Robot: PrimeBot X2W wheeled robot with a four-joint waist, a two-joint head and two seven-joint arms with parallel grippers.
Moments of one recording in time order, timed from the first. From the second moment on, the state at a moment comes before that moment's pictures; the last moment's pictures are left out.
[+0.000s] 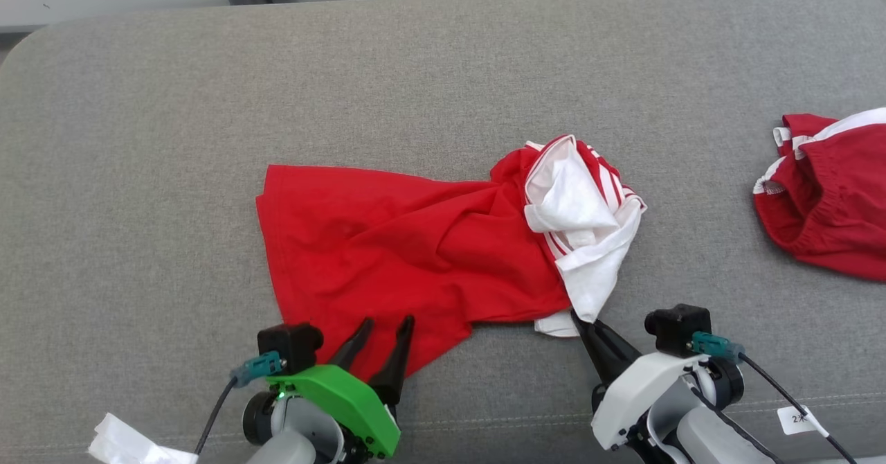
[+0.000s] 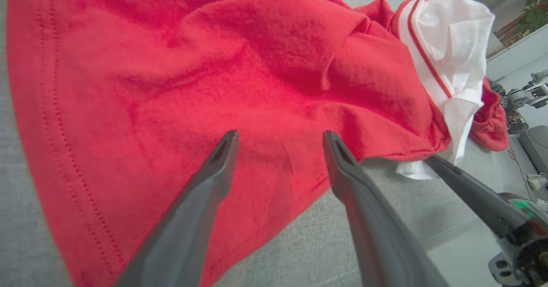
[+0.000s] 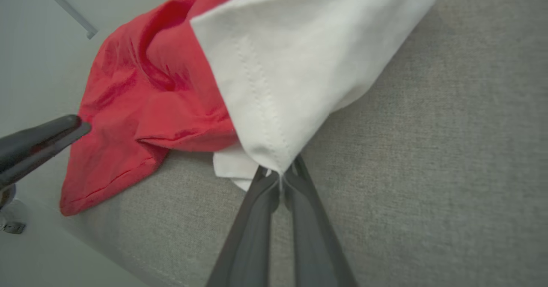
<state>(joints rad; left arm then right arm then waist) -0.23 0.09 -0.70 0.38 -0.92 0.00 -0.17 -0.11 -0.15 0.55 0.40 0.51 0.02 -0.15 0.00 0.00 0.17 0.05</state>
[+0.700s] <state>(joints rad) -0.11 0.14 -0.64 0.41 -1.00 0.04 -0.15 -0.13 -0.19 0.48 0.36 0.53 0.00 -0.18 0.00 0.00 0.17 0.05</state>
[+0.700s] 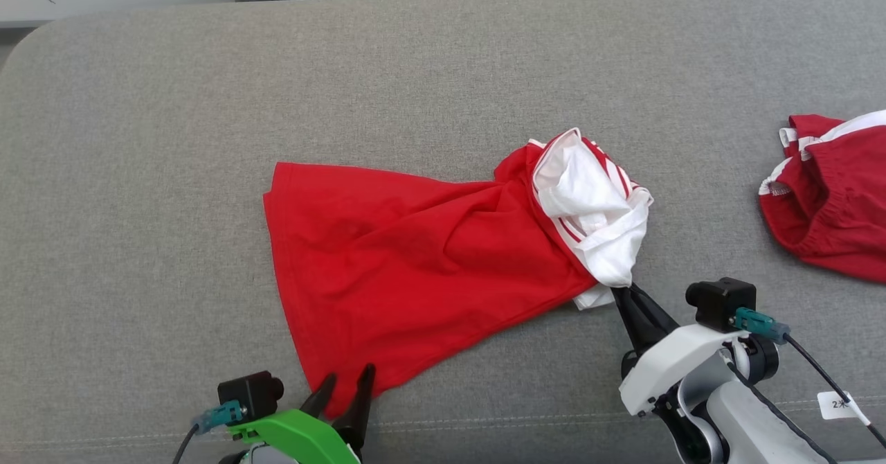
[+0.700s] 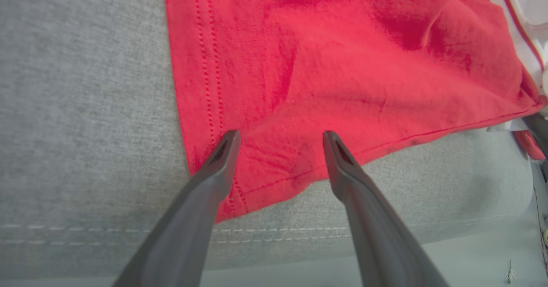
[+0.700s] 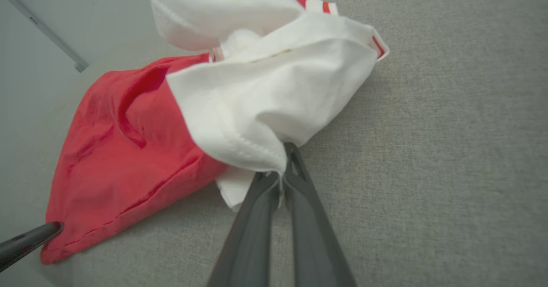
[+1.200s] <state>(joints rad) 0.03 0.20 -0.61 0.32 -1.09 0.06 -0.09 -0.12 -0.20 0.48 0.35 0.54 0.00 -0.18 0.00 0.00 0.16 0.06</state>
